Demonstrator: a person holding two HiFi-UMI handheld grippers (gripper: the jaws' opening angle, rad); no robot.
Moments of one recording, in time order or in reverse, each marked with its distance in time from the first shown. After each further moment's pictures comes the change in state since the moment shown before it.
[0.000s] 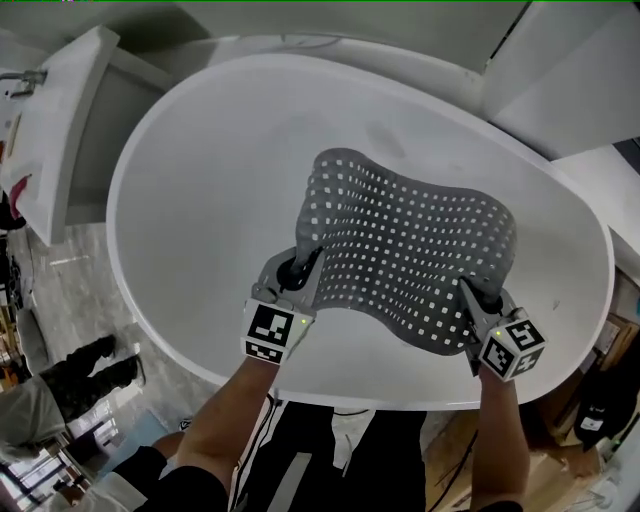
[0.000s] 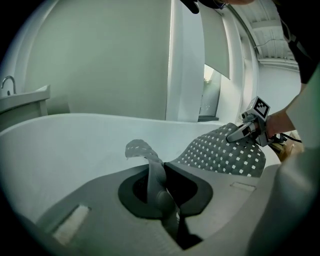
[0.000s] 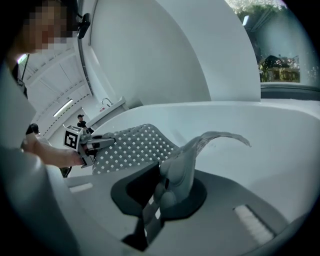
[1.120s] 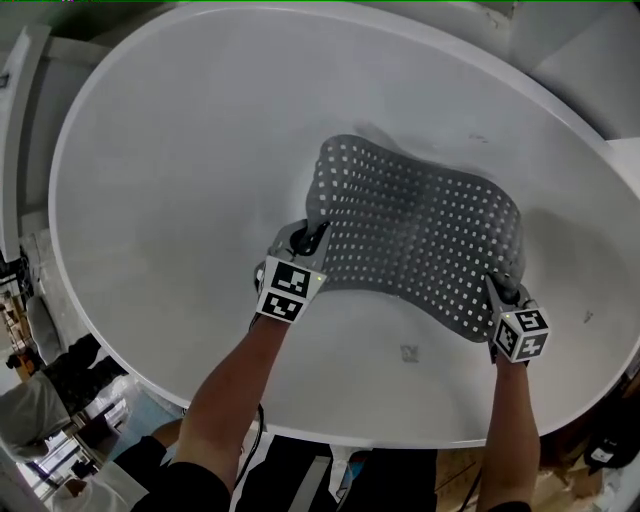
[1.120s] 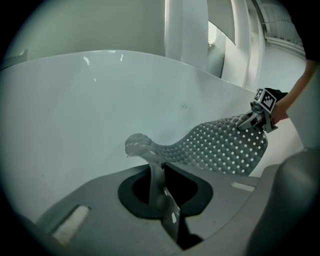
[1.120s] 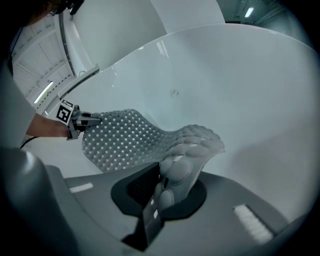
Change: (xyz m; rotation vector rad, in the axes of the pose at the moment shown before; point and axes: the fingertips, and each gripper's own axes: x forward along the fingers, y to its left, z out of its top) left arm 0.108 0.023 -0.152 0.052 0.284 -0.013; right arm 0.063 -0.132 -0.158 0.010 0.225 -0.162
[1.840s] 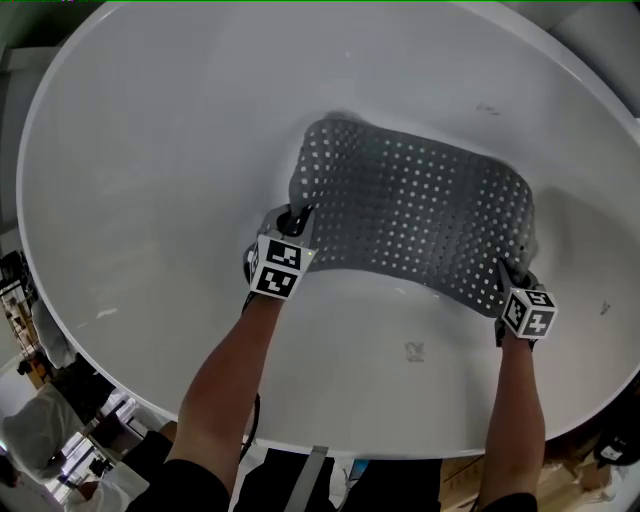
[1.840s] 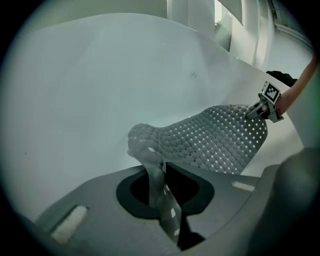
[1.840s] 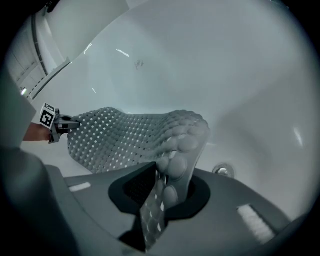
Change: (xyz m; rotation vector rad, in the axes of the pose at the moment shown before) left arm 0.056 0.012 -0.083 0.018 0.179 0.030; right arm 0.038 -0.076 -0.083 0.175 0.087 -0.160
